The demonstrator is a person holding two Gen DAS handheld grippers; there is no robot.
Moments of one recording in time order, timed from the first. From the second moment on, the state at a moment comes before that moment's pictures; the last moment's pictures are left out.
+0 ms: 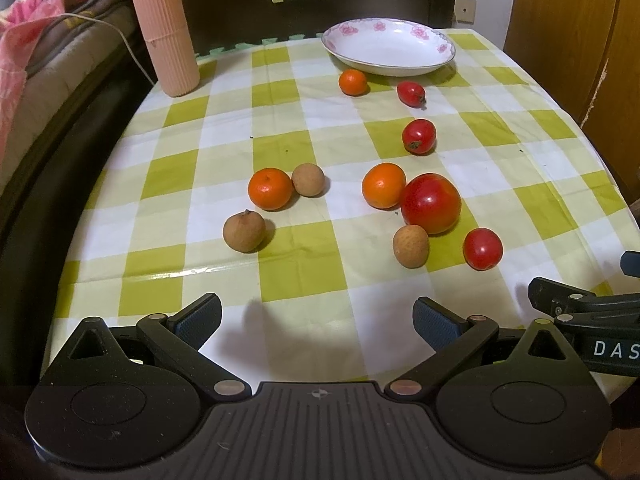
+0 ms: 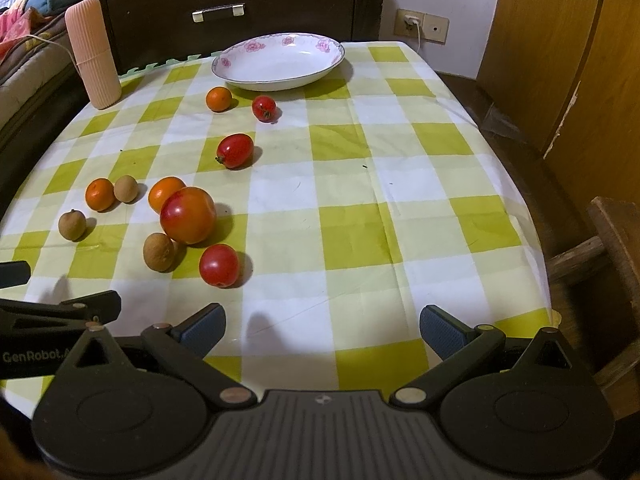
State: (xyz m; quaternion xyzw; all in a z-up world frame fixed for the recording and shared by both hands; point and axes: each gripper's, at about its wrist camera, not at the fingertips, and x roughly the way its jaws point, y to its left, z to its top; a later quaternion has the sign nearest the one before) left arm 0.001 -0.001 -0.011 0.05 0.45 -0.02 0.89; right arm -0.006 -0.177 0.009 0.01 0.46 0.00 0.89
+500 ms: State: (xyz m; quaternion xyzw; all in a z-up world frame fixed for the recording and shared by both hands) left arm 0.003 0.002 -0.011 0.05 0.46 -0.02 0.89; right arm -0.004 -0.177 0.008 0.01 0.47 0.00 0.88
